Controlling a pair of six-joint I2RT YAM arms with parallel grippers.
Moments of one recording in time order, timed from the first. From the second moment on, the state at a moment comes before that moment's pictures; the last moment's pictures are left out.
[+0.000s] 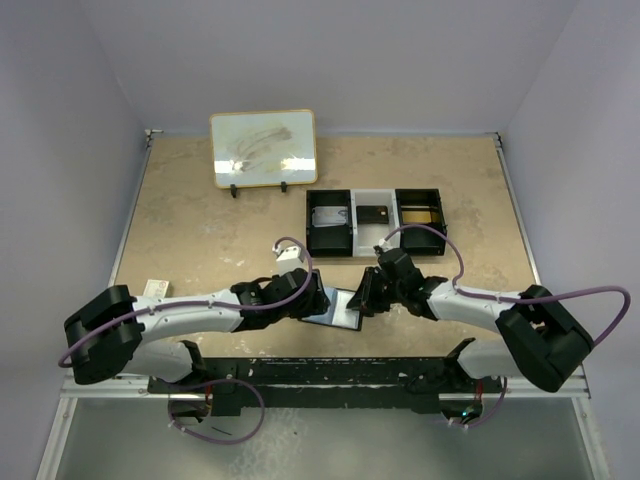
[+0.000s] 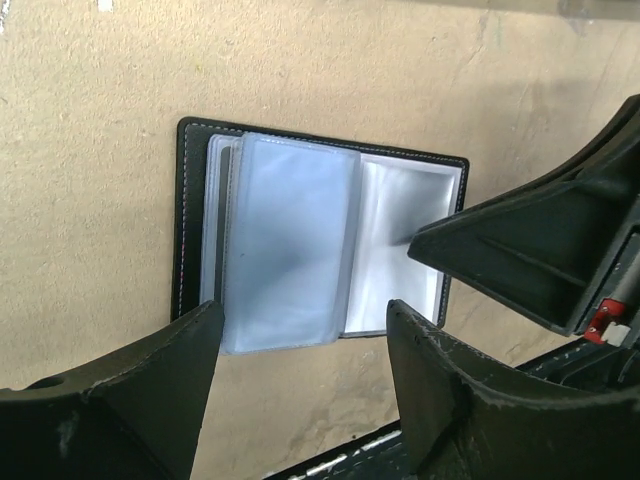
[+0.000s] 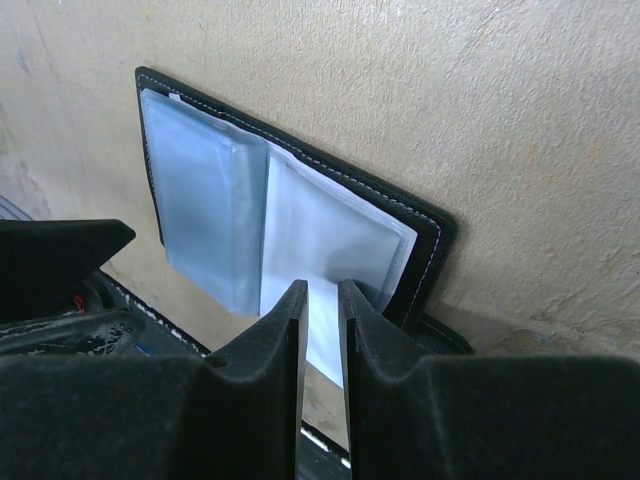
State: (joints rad) left arm -1.10 1.31 0.63 -0.16 -0.33 -1.06; right arm 0.68 1.32 0.43 0.03 -0.23 0.88
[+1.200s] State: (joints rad) left arm -1.10 1.40 0.63 -0.01 -0.18 -1.07; right arm 0.68 1.32 0.41 0.08 -0.23 0.89
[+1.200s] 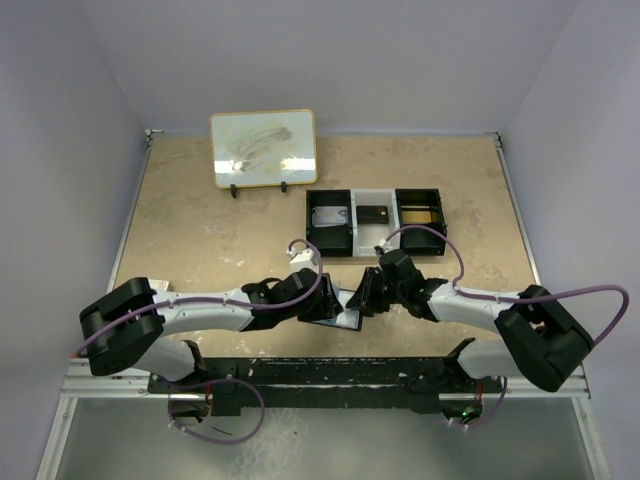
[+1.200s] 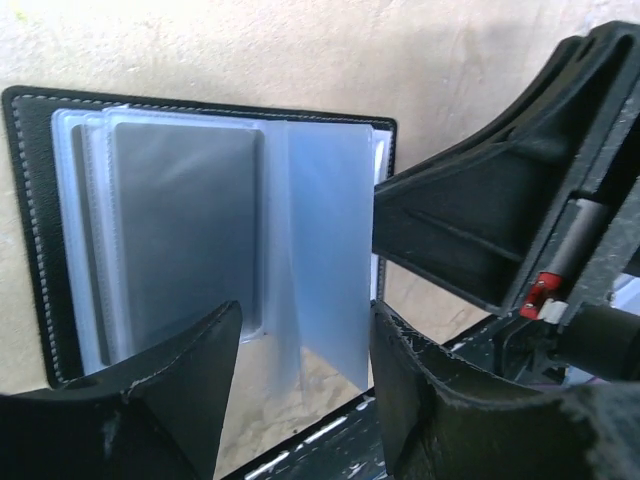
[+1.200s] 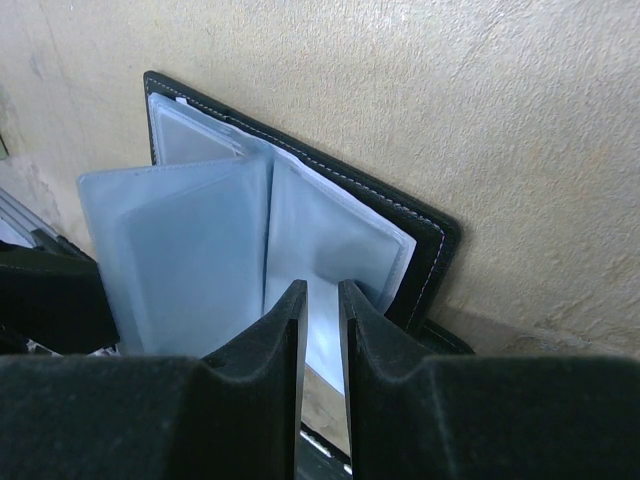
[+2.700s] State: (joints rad) left arm -1.19 1.24 0.66 -0.09 -0.36 -0.98; right arm 0.68 1.22 0.30 0.19 -0.17 0.91
